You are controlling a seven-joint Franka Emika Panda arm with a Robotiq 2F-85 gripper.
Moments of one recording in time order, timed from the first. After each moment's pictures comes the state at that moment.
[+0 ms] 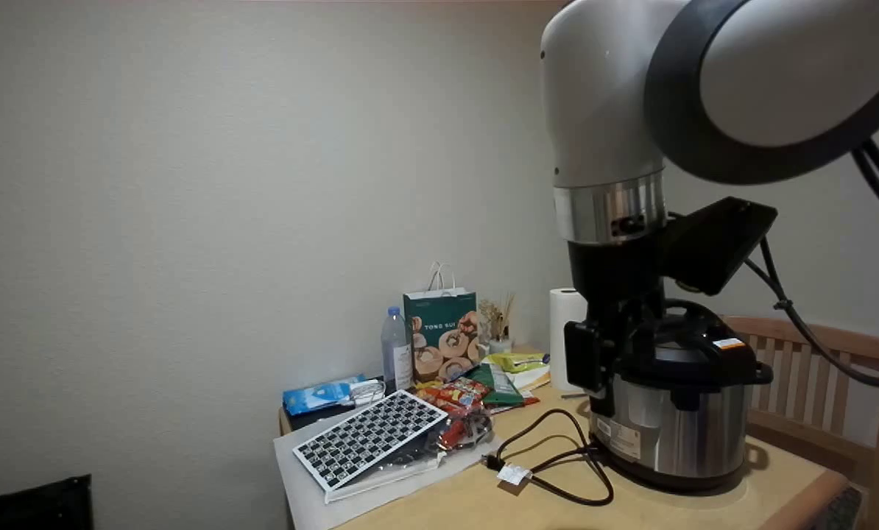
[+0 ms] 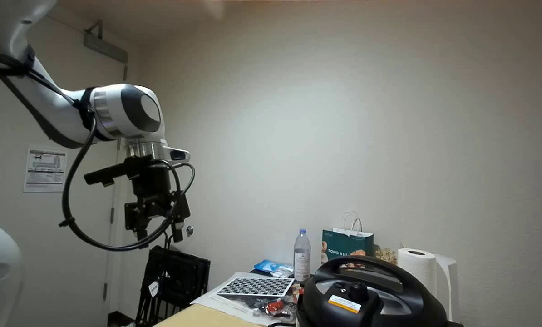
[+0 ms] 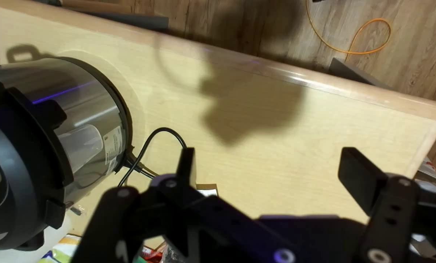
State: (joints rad) arm 0.08 -0.48 0.34 -2.56 -0.12 2.06 0.37
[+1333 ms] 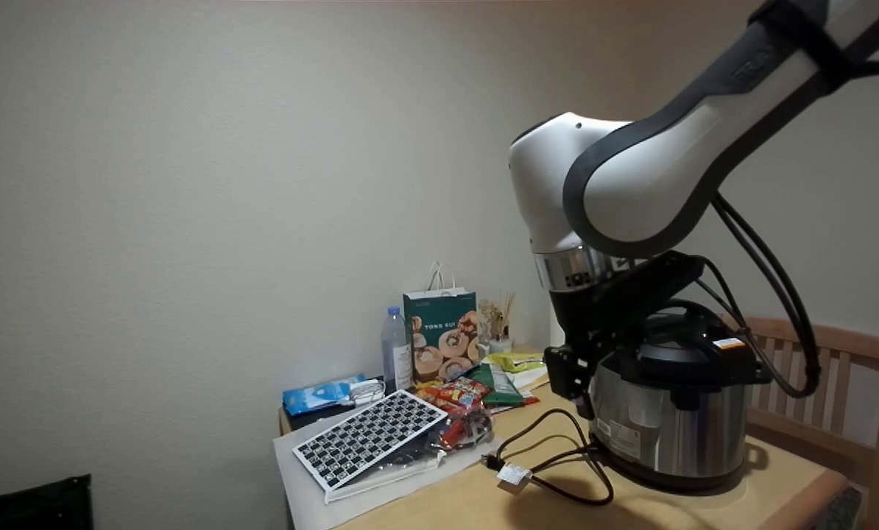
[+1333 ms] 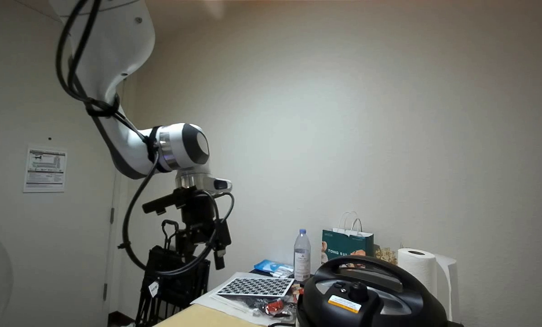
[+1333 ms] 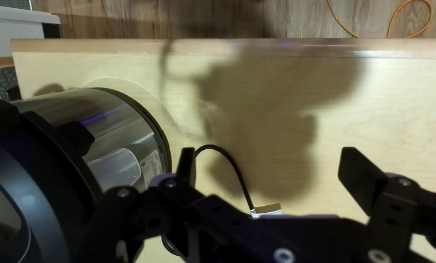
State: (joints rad) arm 0.02 -0.16 0.20 -2.43 -0.27 2.11 0.52
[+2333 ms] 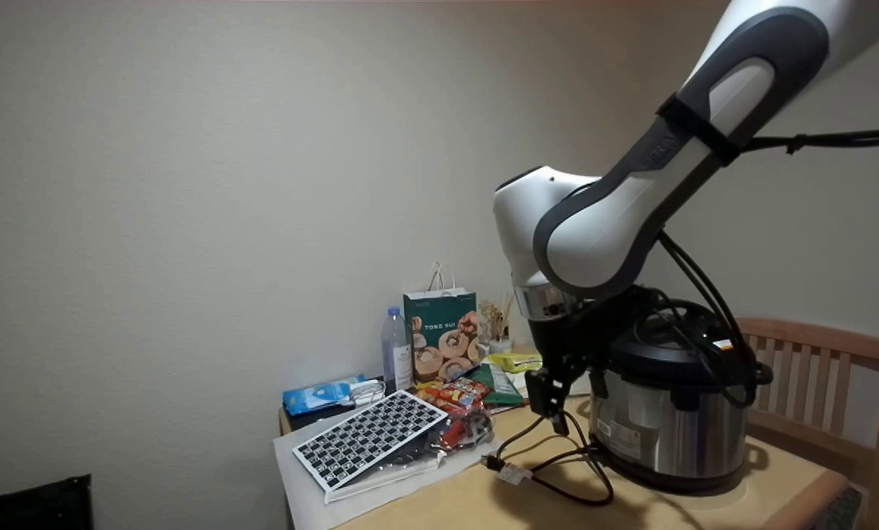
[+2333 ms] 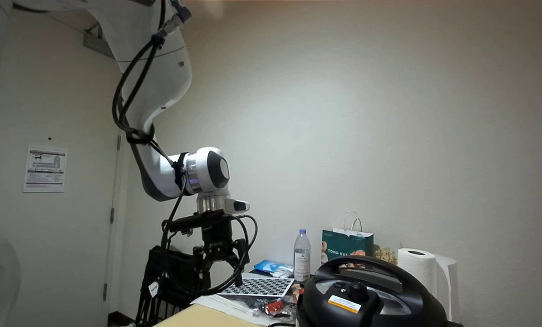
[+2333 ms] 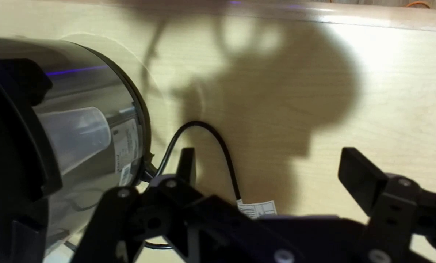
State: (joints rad) arm 0.06 0.05 0.10 -2.32 -0.32 2.22 0.41
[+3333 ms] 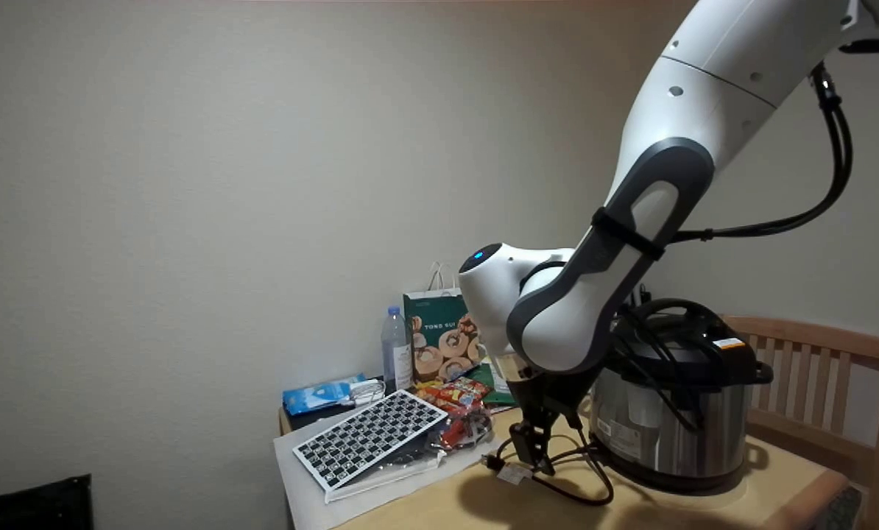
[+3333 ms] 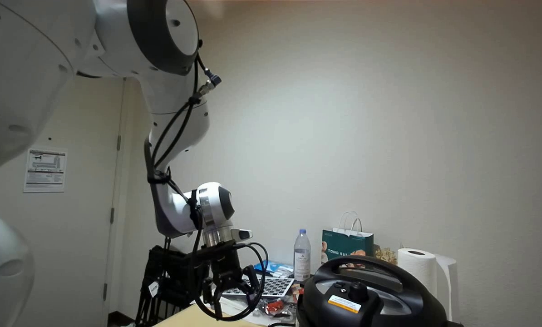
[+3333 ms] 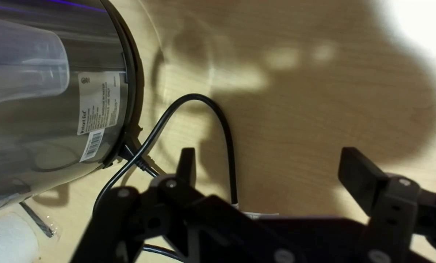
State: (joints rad) arm 0.14 0.35 0.02 -2.16 -0.50 2.28 0.42
